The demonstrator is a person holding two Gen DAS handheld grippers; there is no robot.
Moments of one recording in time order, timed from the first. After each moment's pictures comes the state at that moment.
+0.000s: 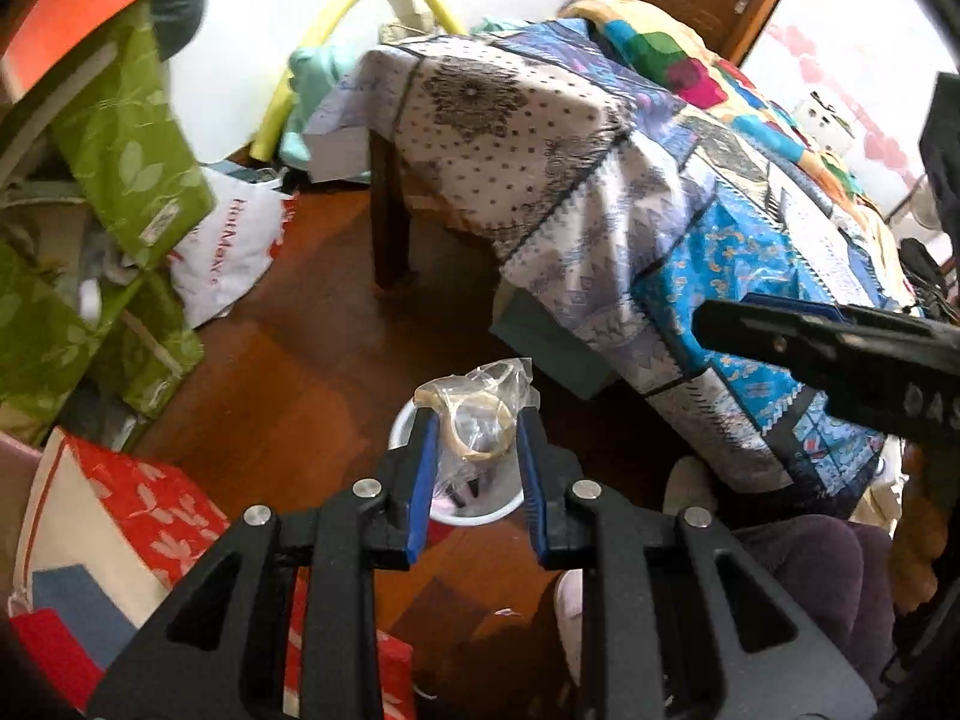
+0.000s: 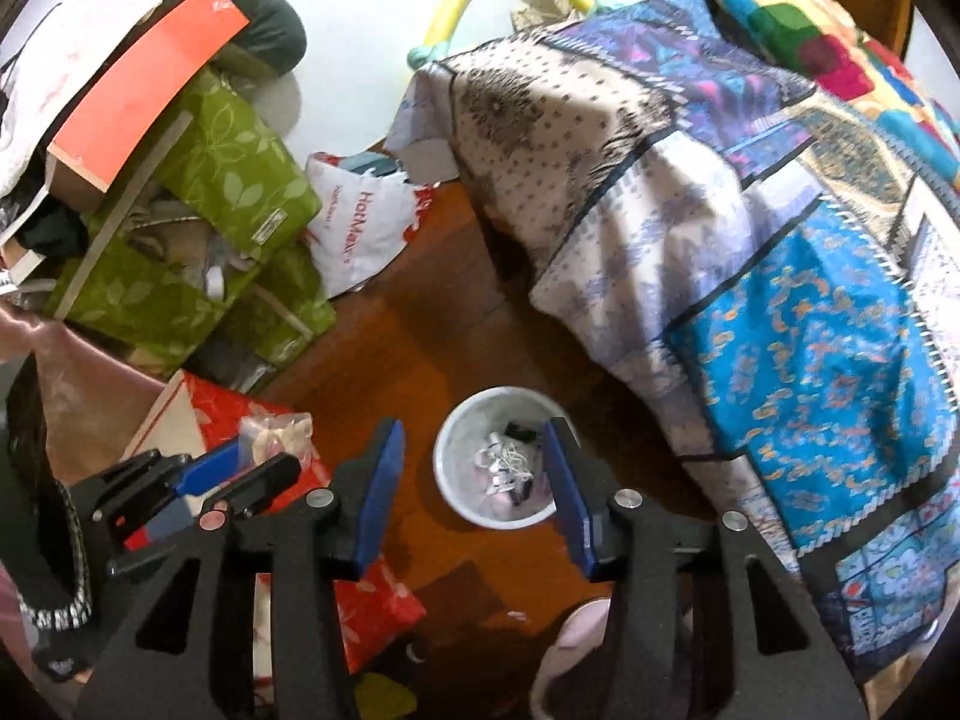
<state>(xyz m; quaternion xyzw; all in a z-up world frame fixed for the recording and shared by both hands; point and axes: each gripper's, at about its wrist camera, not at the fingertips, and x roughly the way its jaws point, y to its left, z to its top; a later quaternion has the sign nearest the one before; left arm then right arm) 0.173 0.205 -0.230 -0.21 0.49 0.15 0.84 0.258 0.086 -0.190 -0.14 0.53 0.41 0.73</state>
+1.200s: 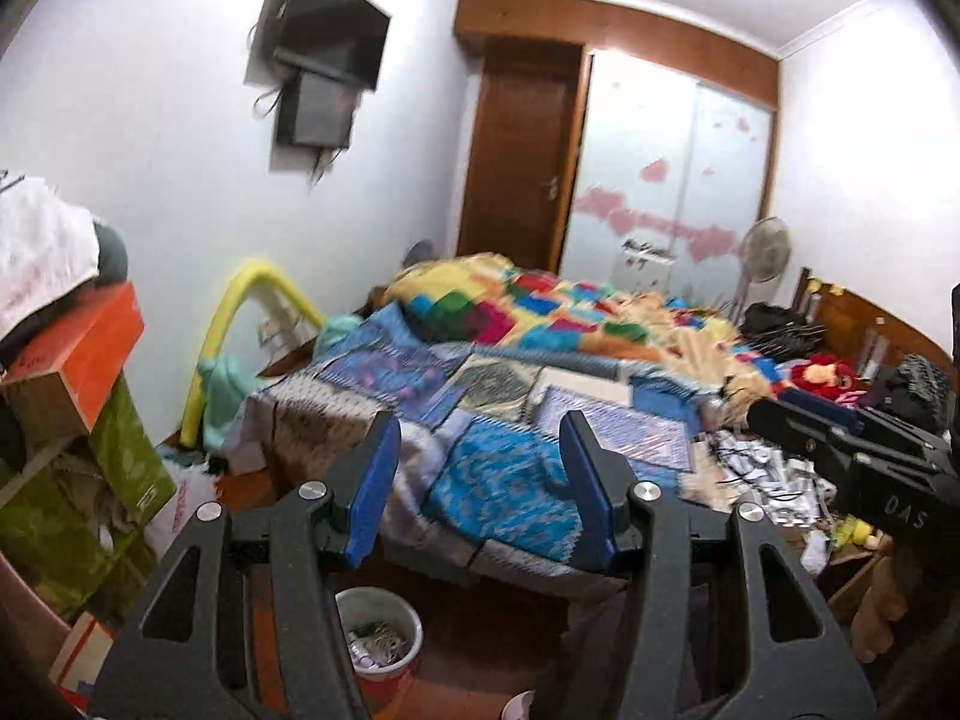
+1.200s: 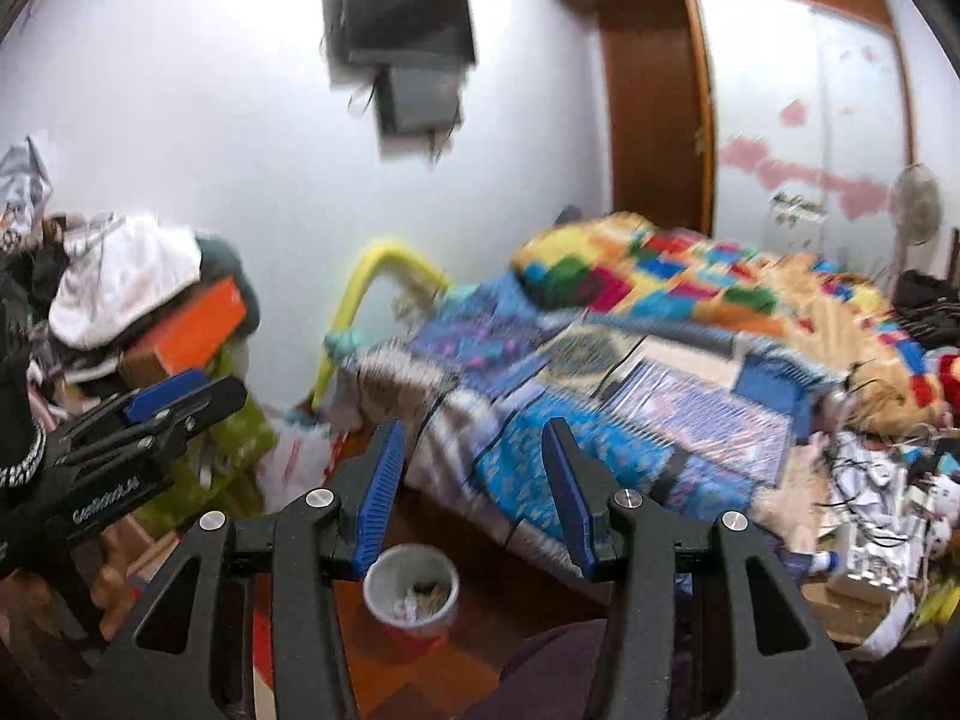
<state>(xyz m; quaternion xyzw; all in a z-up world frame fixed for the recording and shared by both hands) 0.043 0.043 0.017 -0.08 0.19 0.04 0.98 0.113 -0.145 0.016 -0.02 0.24 0.29 0.93</state>
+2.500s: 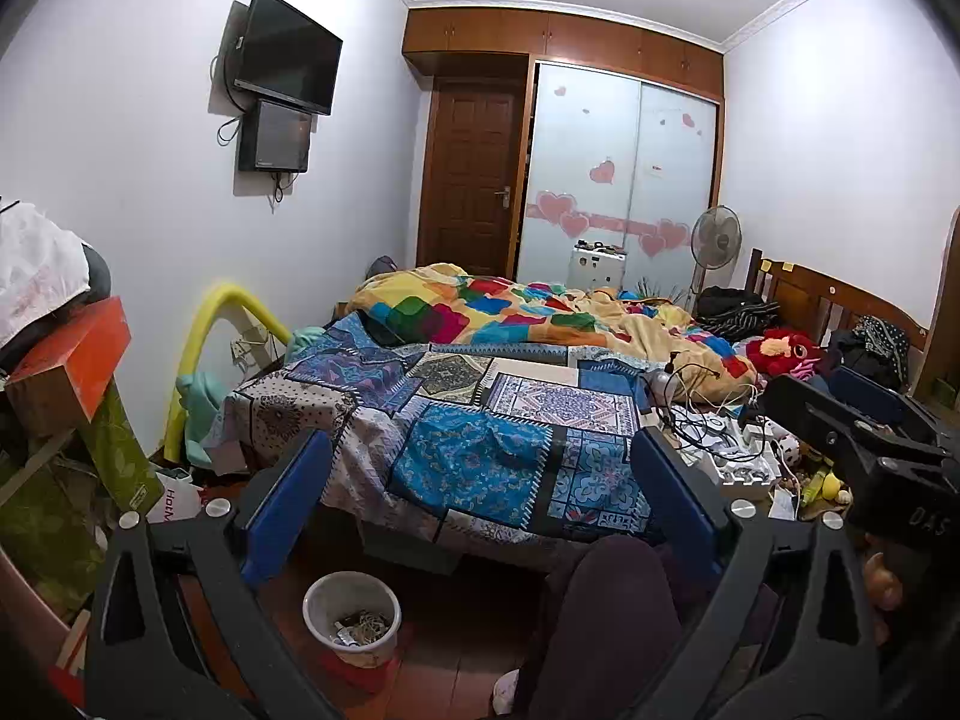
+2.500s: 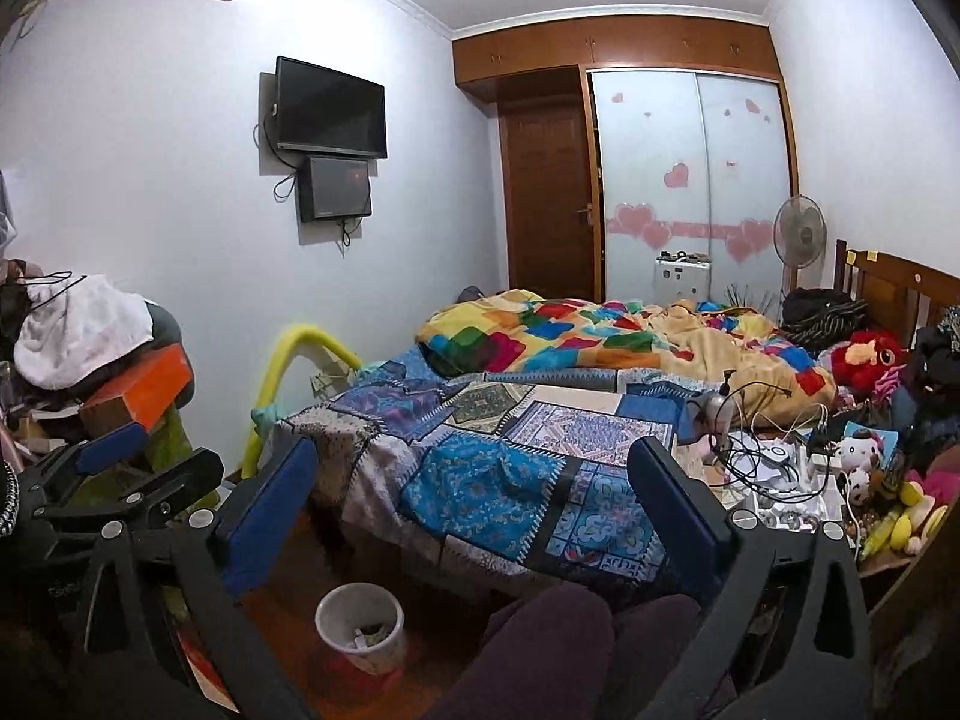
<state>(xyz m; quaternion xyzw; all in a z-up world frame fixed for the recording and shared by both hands) -0.030 0.000 0.007 -0.05 0.17 0.00 0.98 0.010 -0.192 0.016 0.01 0.16 0.17 0.97</state>
